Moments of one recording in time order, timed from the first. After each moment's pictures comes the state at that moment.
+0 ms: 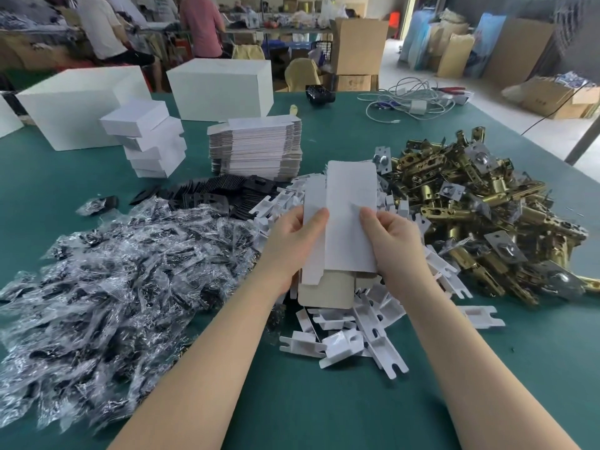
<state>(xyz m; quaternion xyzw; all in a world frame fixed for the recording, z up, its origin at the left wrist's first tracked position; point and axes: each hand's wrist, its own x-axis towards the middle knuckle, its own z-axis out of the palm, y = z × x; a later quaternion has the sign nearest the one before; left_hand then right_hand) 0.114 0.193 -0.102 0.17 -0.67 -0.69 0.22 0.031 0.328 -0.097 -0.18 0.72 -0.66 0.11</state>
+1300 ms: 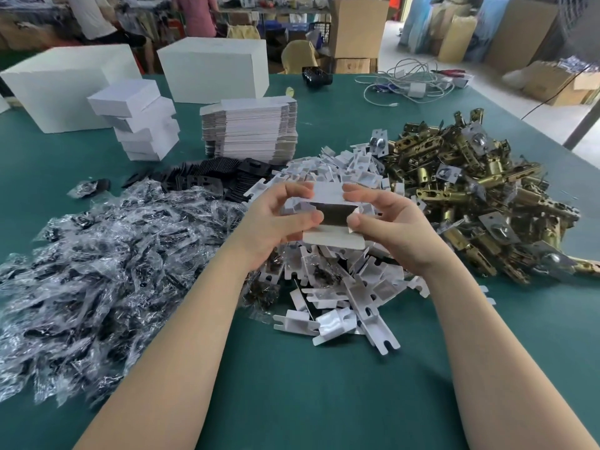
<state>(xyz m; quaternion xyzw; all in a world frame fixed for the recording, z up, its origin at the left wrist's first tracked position) 0.128 0.168 -0.102 0.05 -0.64 -0.75 0.16 0.017 0.355 -0.092 -0.33 0.58 -0.69 0.28</state>
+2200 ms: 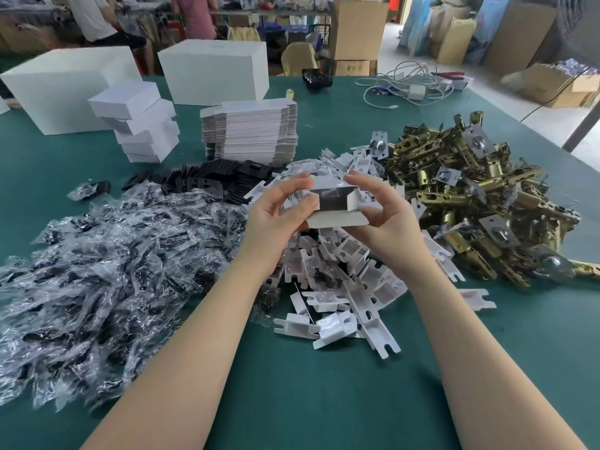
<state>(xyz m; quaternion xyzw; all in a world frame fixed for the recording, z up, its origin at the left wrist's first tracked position) 0.120 0.183 -0.111 0.06 -0.60 -0.75 0.29 0.029 0.341 -0.098 -0.39 0.62 -0.67 0.12</state>
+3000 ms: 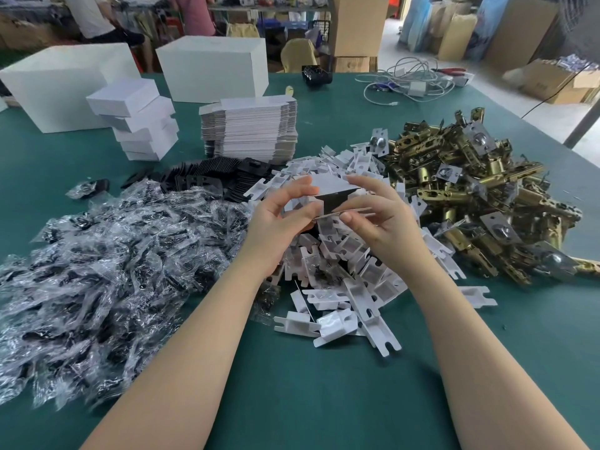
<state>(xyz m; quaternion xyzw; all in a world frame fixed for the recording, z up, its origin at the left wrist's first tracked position) 0.114 0.178 -0.121 0.07 -0.64 -0.71 0.28 0.024 0.342 -0.100 -0.45 0.71 -0.54 0.02</state>
